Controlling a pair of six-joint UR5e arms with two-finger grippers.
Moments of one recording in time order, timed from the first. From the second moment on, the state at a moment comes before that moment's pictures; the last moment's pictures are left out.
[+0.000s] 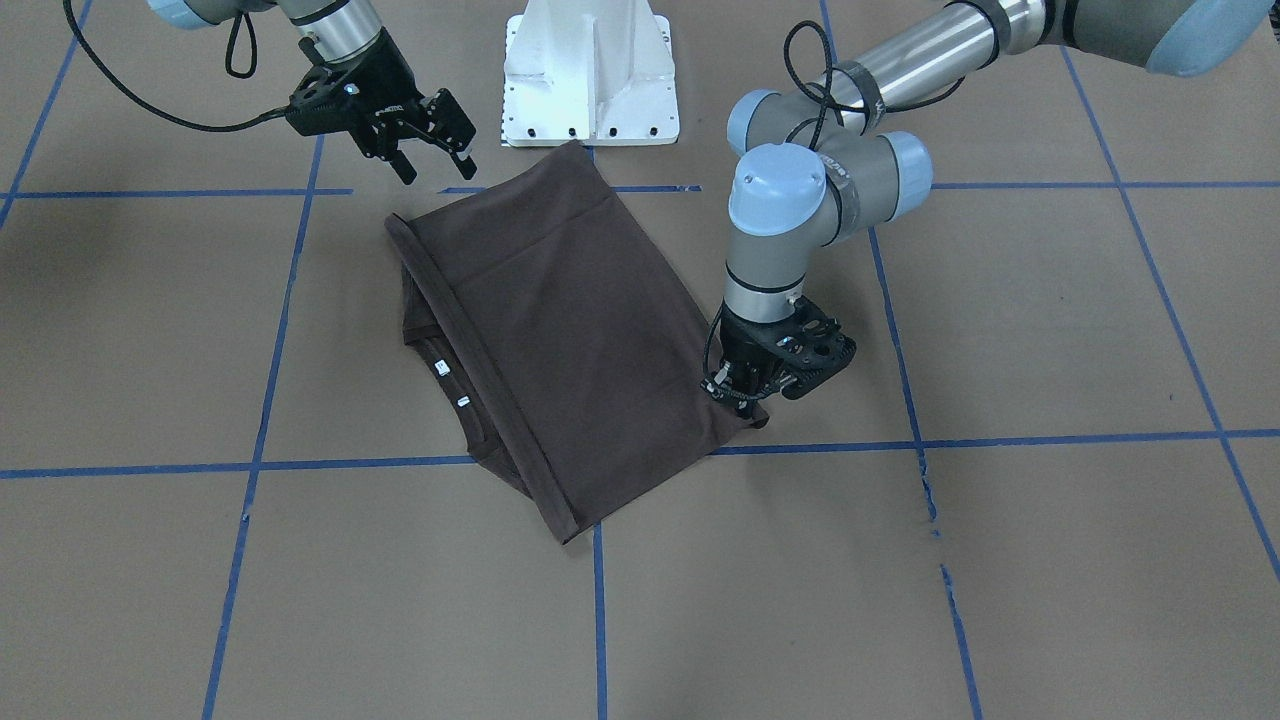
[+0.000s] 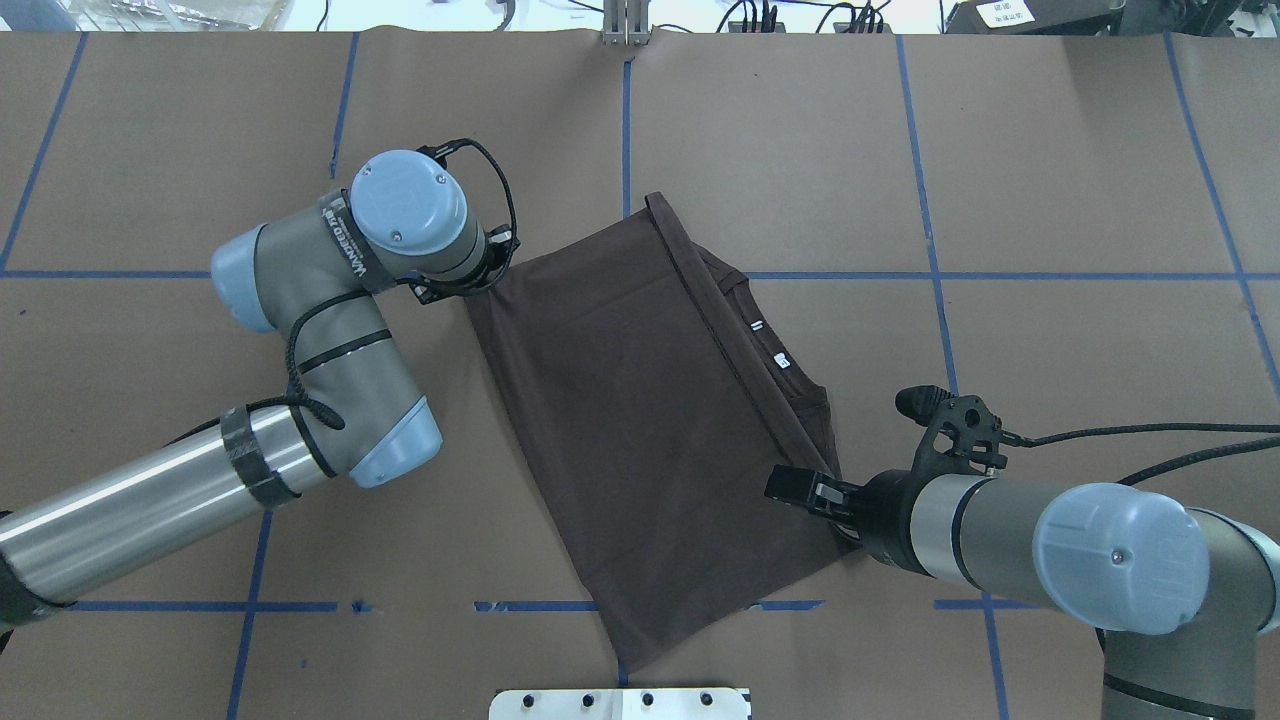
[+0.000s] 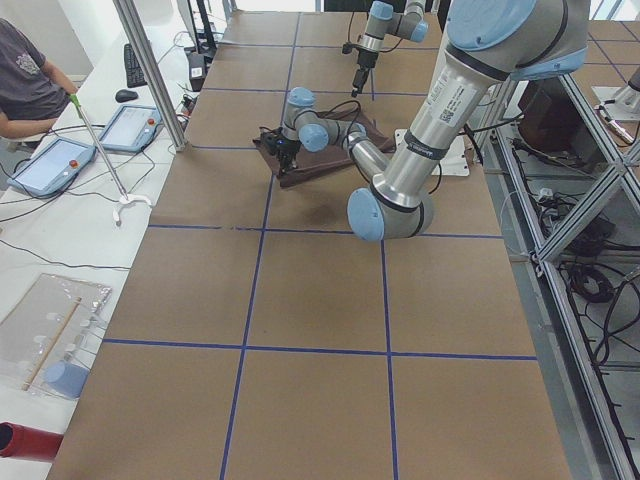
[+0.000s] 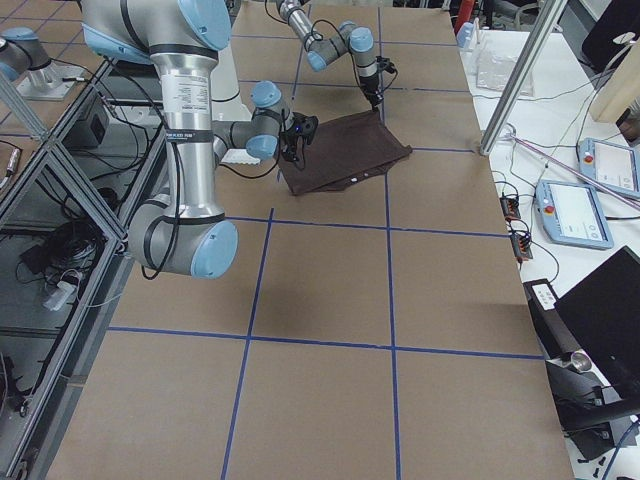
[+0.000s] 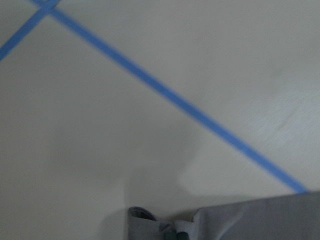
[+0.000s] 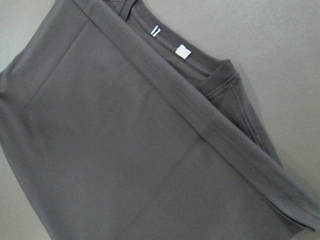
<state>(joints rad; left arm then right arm) -0.65 -2.28 -1.41 -1.80 -1.71 -1.69 0.27 -1.50 2.17 -1.09 1.55 1.74</state>
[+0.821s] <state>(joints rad) -0.72 -2.51 -0.95 -2.21 -1.62 -1.53 0.27 -1.50 2.15 -1.09 1.54 1.74</state>
